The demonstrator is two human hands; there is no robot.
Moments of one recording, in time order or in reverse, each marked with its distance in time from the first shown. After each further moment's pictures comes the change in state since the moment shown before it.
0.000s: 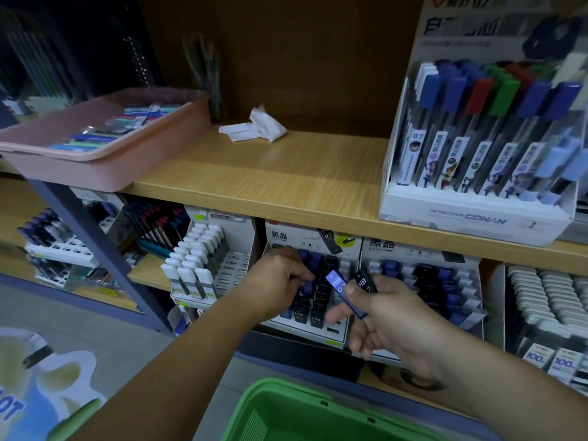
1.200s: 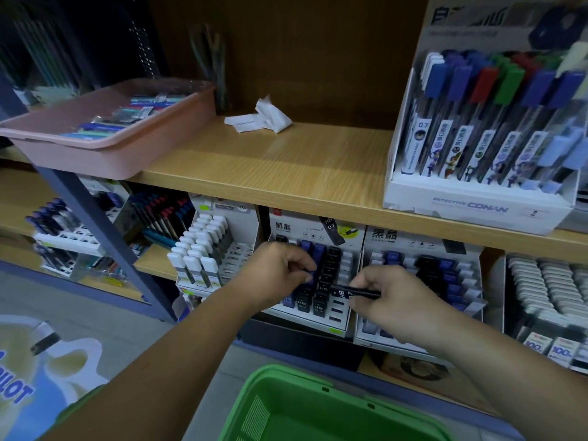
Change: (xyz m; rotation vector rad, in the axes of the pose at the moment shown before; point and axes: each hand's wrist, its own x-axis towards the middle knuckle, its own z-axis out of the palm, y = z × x) left_hand -0.011 0.009 -0.011 -0.189 0.012 -0.172; right_hand -0.009 -0.012 -0.011 -0.651 0.025 -0.181
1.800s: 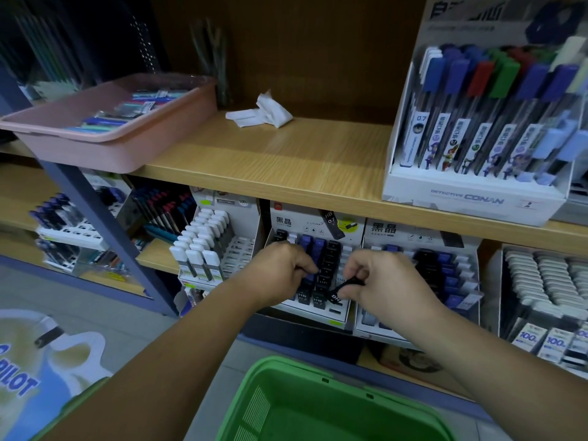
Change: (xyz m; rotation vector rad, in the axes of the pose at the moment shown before) left_hand 0.002 -0.005 0.007 0.209 -0.092 0.169; right_hand 0.009 0.001 0.012 -0.323 0.255 -0.150
